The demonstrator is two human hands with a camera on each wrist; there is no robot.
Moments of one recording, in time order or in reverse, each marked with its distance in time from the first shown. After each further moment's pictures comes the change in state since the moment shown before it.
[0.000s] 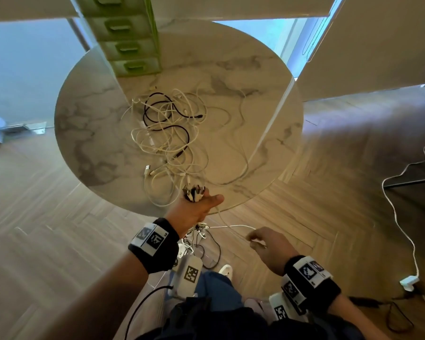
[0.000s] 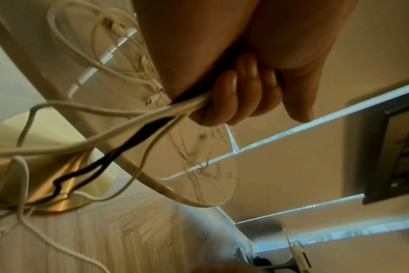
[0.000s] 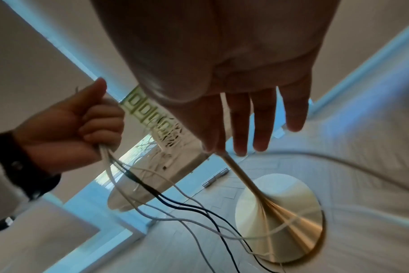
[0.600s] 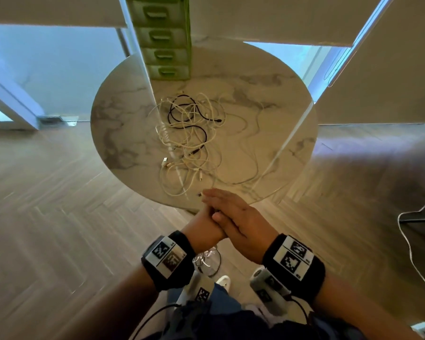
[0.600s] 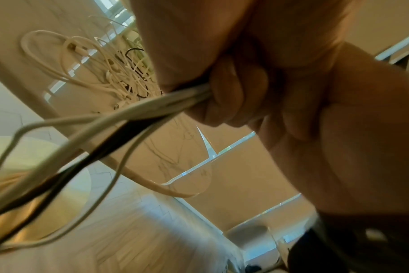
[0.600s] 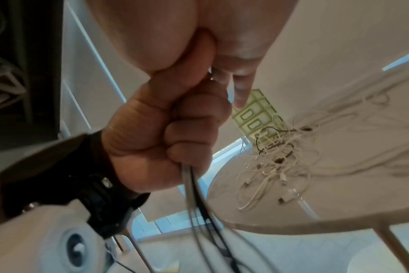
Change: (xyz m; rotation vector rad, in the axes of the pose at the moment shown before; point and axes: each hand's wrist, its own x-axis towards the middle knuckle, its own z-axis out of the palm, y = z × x) left_hand -0.059 -0.002 0.048 0.223 0.100 0.013; right_hand -0.025 -0.097 -0.016 0.112 0.090 -0.825
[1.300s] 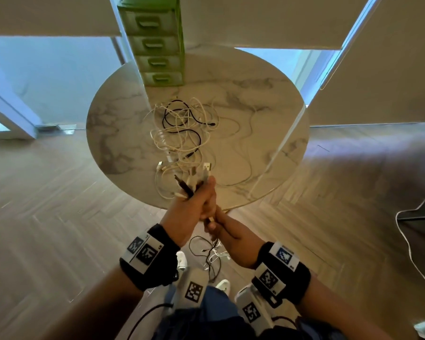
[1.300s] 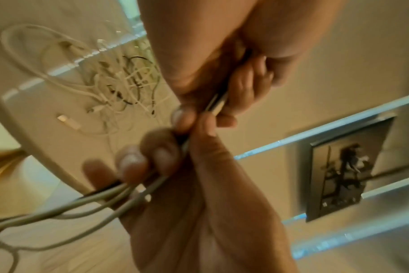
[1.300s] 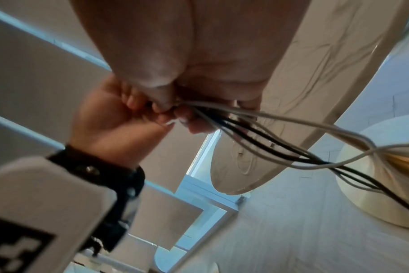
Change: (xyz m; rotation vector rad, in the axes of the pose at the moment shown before) left_hand -0.011 0.029 -0.013 -0.361 0.047 0.283; right_hand -0.014 0.013 0.012 0.380 -0.189 0.203
